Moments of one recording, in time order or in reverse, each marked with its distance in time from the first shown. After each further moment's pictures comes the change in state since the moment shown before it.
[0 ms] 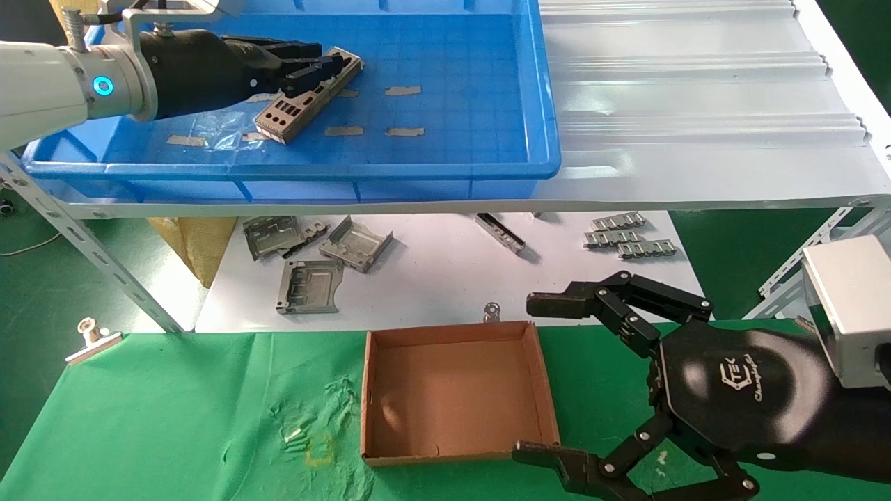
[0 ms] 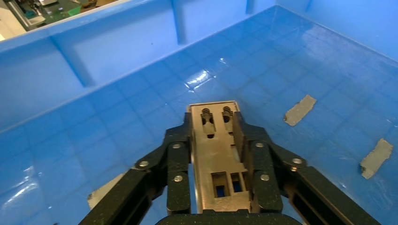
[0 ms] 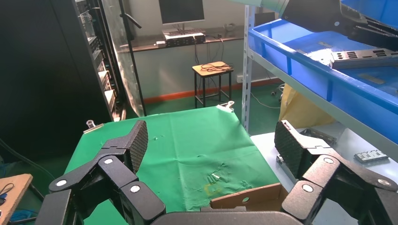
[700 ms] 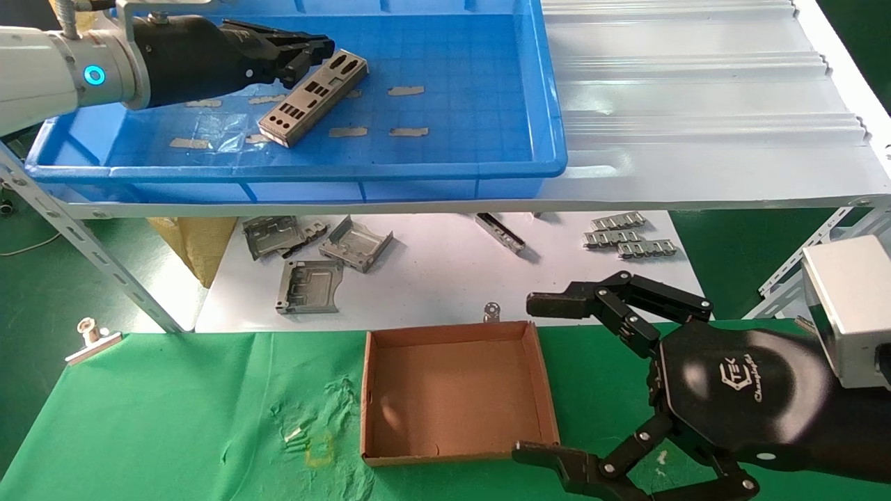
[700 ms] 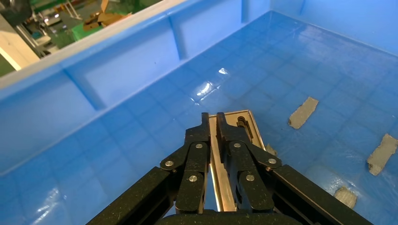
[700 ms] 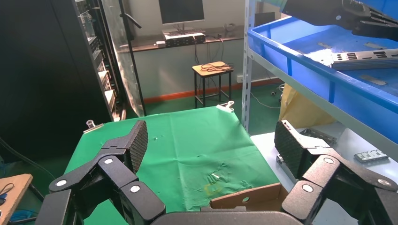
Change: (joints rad) left arm -0.017 -0.013 0.001 -0.027 0.002 0.029 0.055; right arm 0.000 0.000 0.000 0.000 0.000 0.000 0.000
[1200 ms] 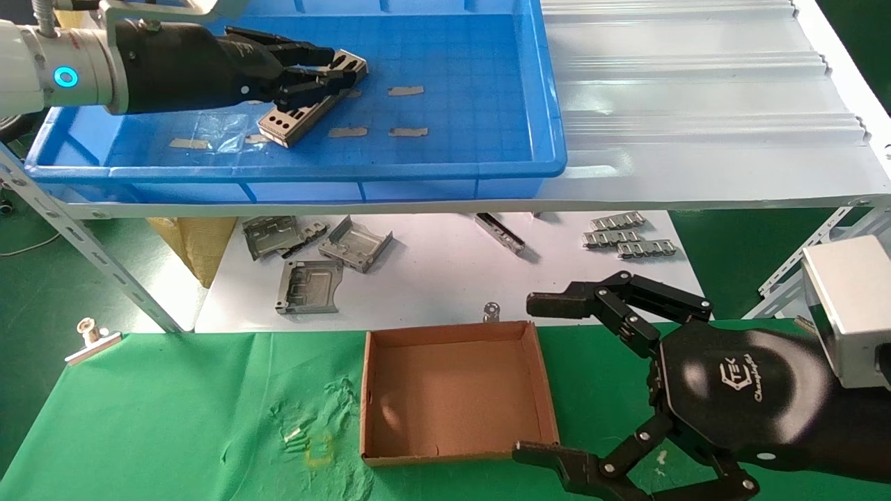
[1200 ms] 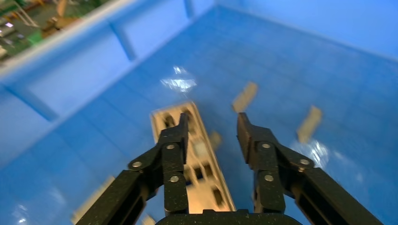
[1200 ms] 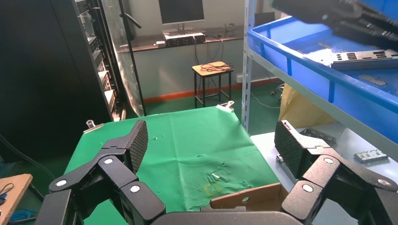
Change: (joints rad) left arm -0.033 -0.028 0.030 0.004 0.040 0.152 0.025; right arm 0.000 0.000 0.000 0.000 0.000 0.000 0.000
